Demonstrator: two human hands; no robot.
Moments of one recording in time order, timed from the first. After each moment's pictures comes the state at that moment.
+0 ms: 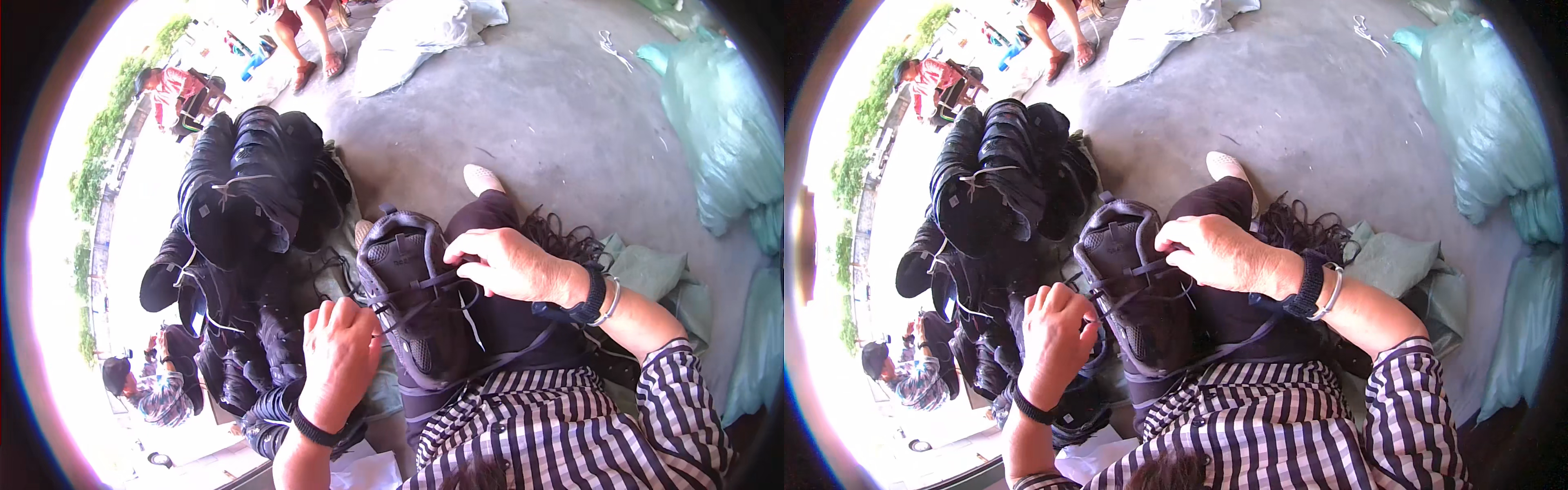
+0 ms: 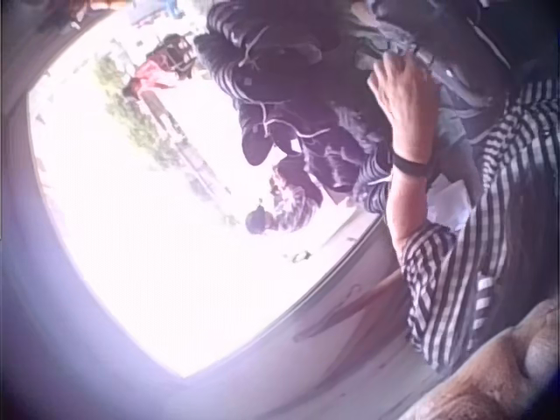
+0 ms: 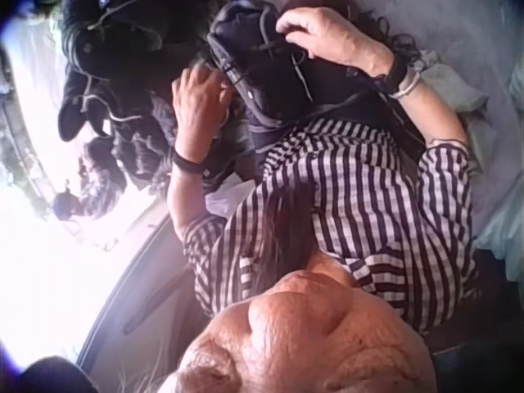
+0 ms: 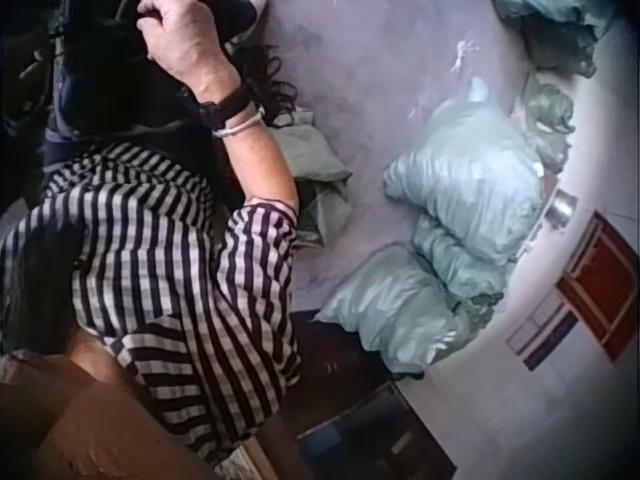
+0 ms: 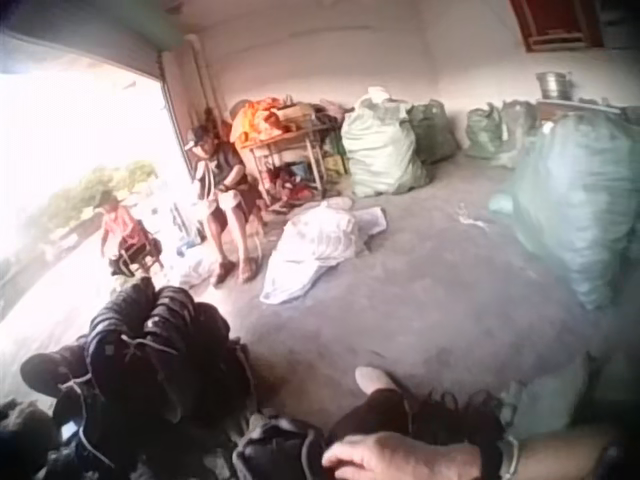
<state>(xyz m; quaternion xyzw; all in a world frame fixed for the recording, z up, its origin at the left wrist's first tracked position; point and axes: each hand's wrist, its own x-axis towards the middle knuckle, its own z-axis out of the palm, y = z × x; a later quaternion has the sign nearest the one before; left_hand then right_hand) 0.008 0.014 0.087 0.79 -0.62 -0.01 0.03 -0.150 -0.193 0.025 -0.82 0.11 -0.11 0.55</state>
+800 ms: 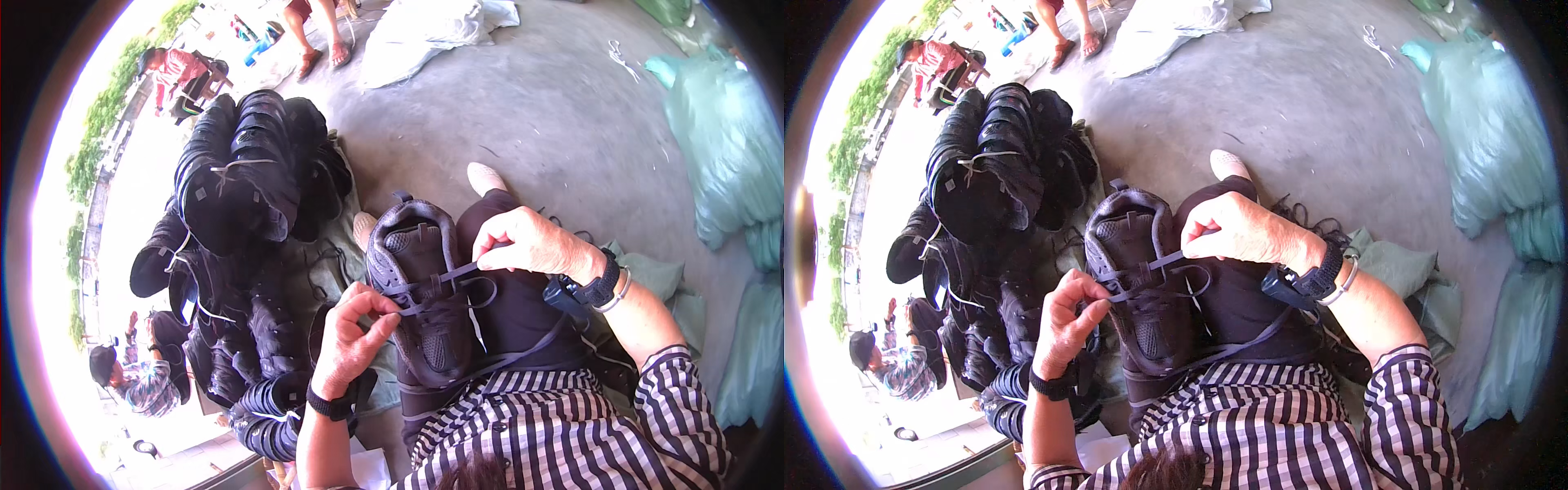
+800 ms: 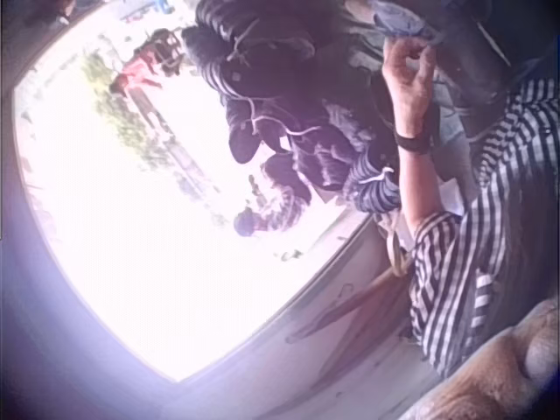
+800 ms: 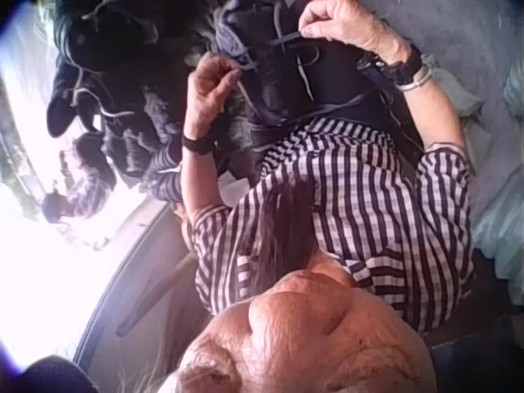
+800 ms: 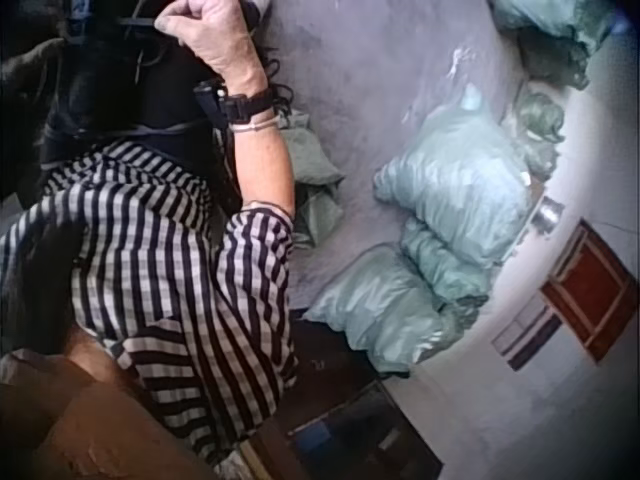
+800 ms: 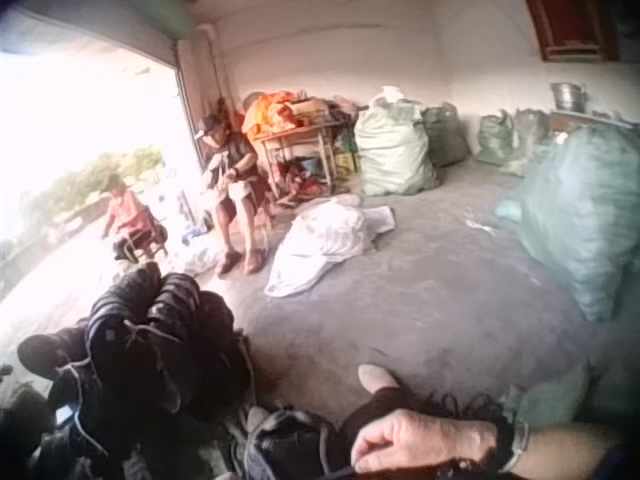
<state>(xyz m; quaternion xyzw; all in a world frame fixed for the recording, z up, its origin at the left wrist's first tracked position) 0.028 0.014 0.045 0.72 -0.44 -0.33 0.42 -0.152 -0.219 0.034 -0.75 0.18 0.01 0.63</state>
